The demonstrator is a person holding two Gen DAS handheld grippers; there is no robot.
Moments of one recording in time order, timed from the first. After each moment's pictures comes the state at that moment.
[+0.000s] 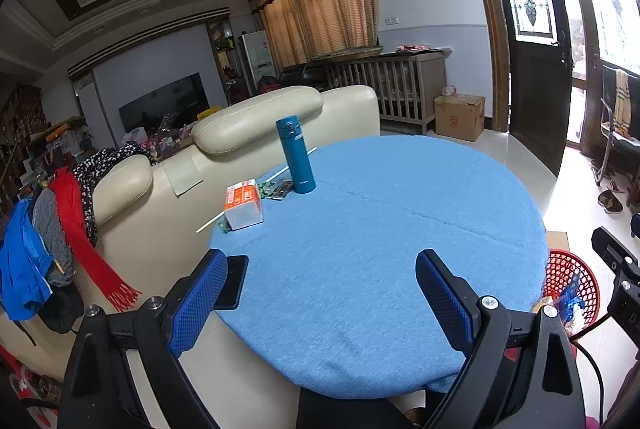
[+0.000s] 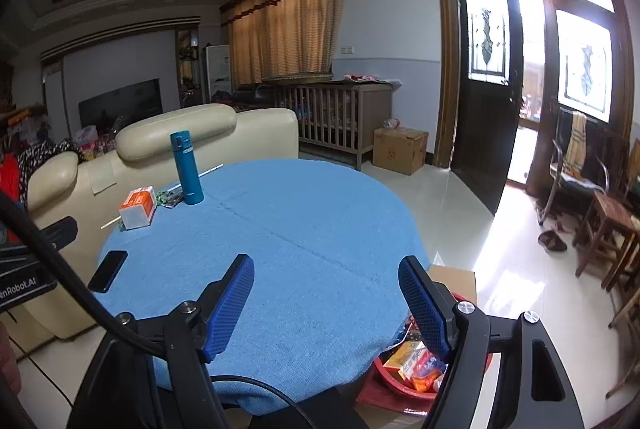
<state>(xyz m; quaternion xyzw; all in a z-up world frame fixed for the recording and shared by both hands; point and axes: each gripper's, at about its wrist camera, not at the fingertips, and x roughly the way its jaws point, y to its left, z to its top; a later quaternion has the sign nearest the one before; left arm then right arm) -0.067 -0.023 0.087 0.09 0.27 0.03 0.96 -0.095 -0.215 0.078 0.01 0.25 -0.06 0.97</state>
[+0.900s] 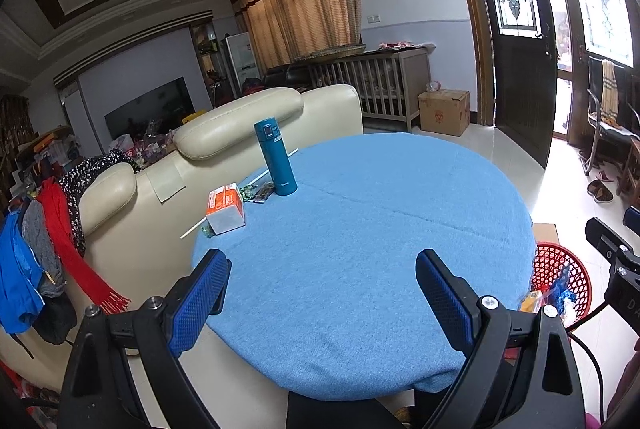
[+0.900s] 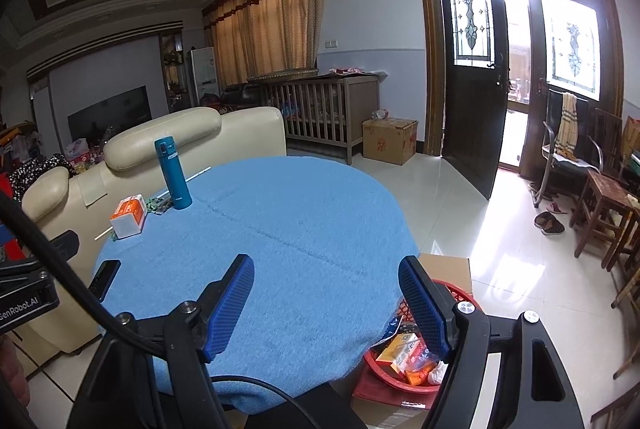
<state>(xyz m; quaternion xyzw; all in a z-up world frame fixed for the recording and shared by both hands) -0.068 -0.043 0.087 0.10 0.27 0.01 0.96 -0.099 -0.247 0.079 0.04 0.26 -0.08 0.96</state>
